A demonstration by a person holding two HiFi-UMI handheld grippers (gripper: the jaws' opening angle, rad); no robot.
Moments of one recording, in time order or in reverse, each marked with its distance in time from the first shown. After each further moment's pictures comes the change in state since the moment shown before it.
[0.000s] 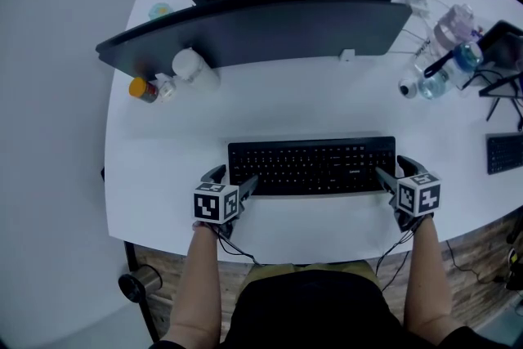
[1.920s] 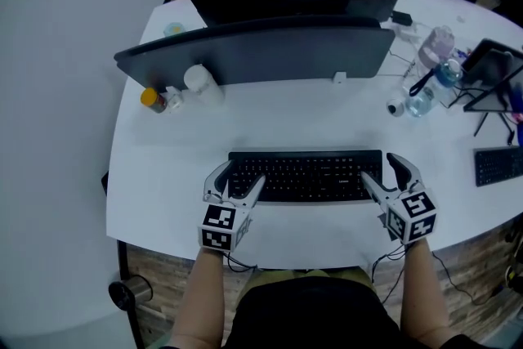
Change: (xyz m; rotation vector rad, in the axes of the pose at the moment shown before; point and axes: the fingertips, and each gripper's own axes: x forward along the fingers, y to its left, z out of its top) left arm -0.084 -0.078 0.084 0.293 -0.429 0.074; right arm -0.086 0.073 0.089 -0.283 -0.340 0.037
